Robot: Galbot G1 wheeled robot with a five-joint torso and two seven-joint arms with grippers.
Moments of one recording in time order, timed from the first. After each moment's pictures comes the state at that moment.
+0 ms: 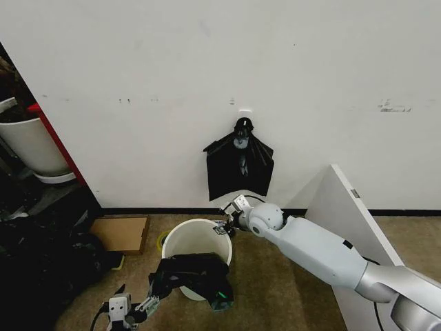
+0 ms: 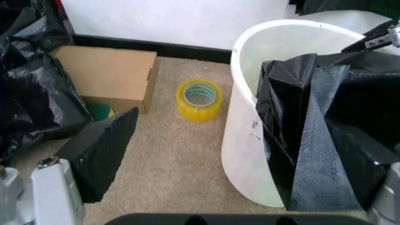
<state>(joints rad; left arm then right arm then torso) 2.03 -1.14 -0.45 -2.21 -0.42 0.01 -0.33 -0.42 1.09 -0.56 1.43 0.81 -0.73 -0.04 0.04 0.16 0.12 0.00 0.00</state>
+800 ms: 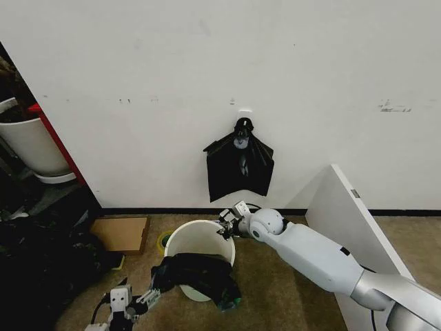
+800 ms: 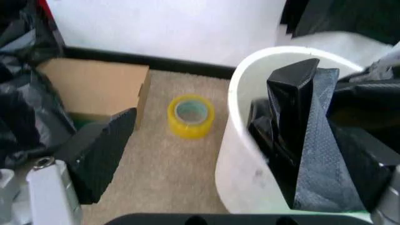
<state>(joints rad) 1.96 -1.11 -0.46 -2.24 -0.49 0.05 -0.33 -0.48 1.12 -0.50 1.41 0.79 -0.73 -0.06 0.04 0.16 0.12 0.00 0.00</state>
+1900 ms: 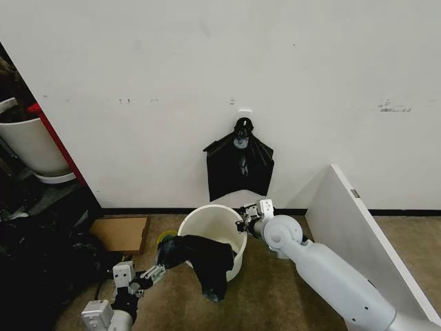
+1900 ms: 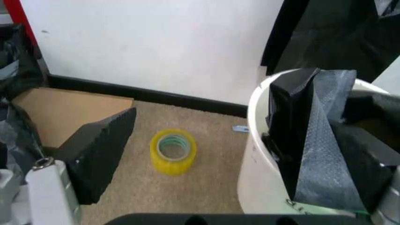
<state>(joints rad) 1.86 -1.11 -0.45 -2.27 -0.53 0.07 -0.33 -0.78 1.09 -0.16 1.74 1.25 -0.74 0.69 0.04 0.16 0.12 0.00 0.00</state>
